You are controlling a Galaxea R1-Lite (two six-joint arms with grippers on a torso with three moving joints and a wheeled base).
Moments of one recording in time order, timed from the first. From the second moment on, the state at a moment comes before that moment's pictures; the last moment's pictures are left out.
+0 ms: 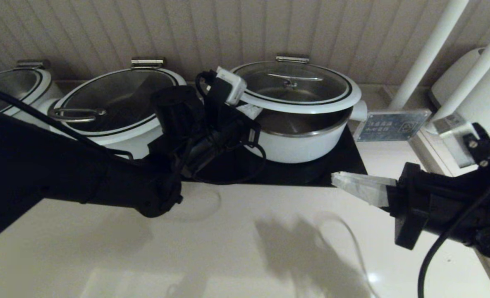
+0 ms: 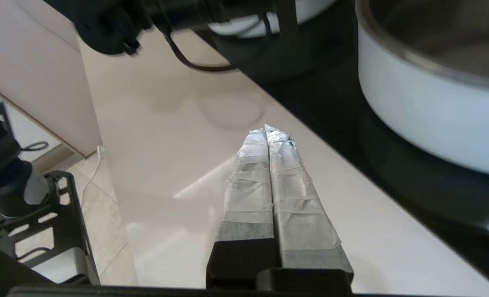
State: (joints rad) left arm -0.60 1.99 -1.15 -1.03 -0.08 0.22; right arm 0.54 1.38 -0.50 -0.86 0.45 0.04
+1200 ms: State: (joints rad) left arm -0.59 1.99 -1.16 -1.04 -0.08 0.22; right arm 0.37 1.78 -0.78 -1.14 0.34 0.04
